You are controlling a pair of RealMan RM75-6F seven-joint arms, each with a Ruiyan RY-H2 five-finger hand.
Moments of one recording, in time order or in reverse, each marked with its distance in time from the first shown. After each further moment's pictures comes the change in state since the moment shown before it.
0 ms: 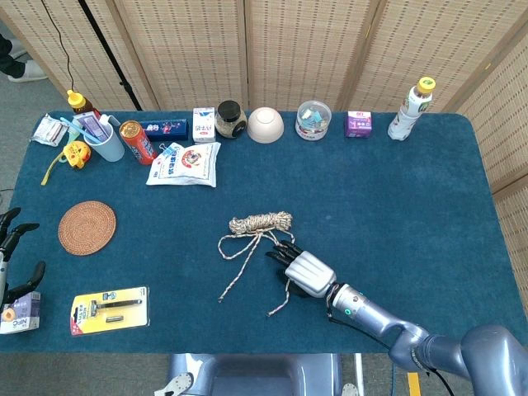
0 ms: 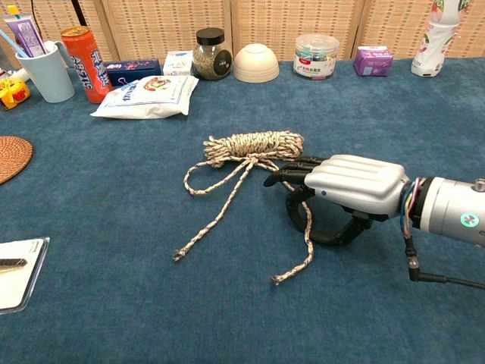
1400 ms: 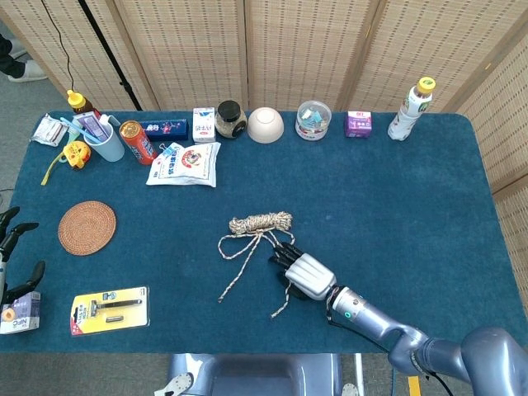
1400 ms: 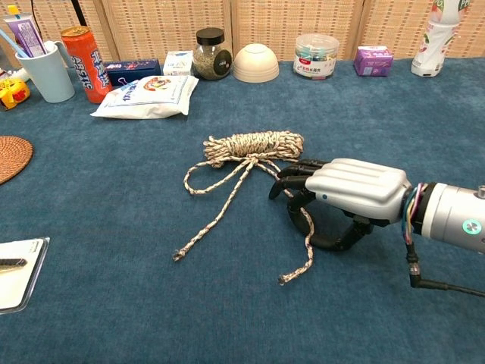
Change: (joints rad) left arm 0.004 0.003 -0.001 -0.003 0.012 0.010 -0.002; right arm -0.018 -0.008 -0.004 -0.007 0.004 0.014 -0.008
